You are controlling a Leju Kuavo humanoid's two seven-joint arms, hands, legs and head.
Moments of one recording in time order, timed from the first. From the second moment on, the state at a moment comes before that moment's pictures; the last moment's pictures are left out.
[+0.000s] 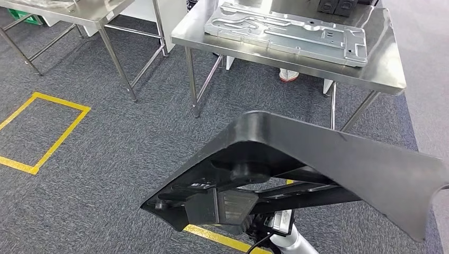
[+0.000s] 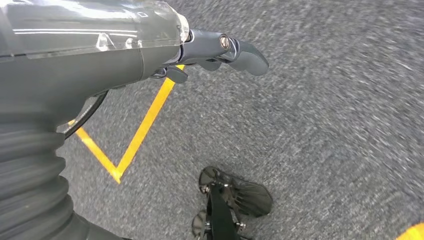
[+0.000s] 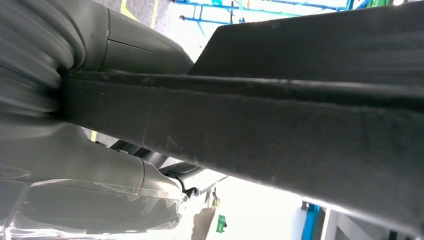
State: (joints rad) left arm -0.08 -0.06 1.35 -0.25 -1.04 0.14 -0.21; right arm -0.20 -0.04 0.63 -1.64 -0.02 0.34 -0.51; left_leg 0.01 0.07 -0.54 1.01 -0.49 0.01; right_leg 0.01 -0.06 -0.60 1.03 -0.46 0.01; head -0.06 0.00
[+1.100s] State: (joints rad) left arm -0.08 -0.06 1.35 -0.25 -1.03 0.11 -0.22; right arm -0.20 -0.04 0.63 -1.65 -0.02 0.34 -0.51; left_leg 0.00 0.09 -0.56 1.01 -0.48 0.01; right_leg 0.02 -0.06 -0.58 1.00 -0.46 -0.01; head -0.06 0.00
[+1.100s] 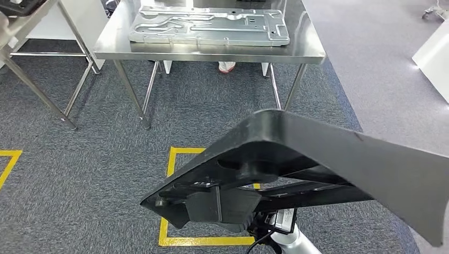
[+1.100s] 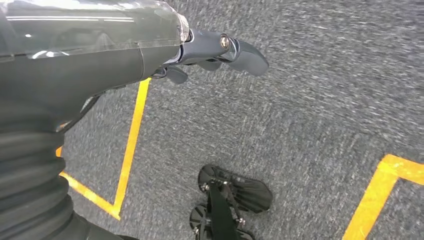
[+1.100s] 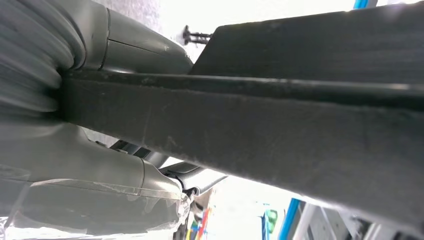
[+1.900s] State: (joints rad) left arm -0.08 -0.05 1.35 -0.25 -1.02 0.06 -0.24; right arm -0.17 -0.05 0.62 -1.65 0.04 0.32 -0.55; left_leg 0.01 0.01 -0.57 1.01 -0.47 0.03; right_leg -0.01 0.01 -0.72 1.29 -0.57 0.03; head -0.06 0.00
